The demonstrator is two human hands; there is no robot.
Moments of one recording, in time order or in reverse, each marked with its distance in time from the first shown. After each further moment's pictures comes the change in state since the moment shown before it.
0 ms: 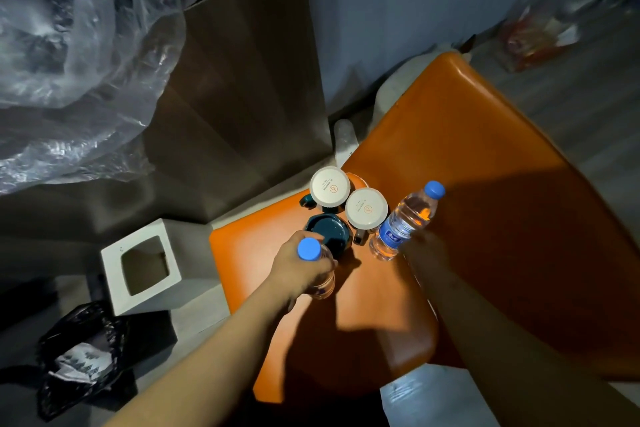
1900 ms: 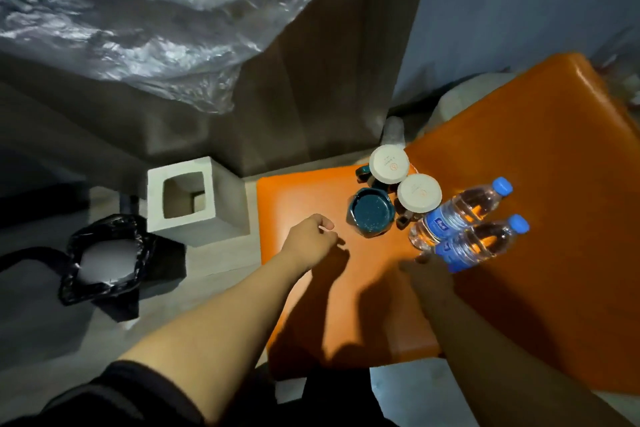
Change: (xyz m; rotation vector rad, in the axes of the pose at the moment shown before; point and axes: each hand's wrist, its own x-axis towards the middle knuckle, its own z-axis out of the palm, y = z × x) left_hand -0.026 -0.068 -0.056 0.251 0.138 -0.022; right_hand -0.058 0.050 0.052 -0.484 -0.004 0.025
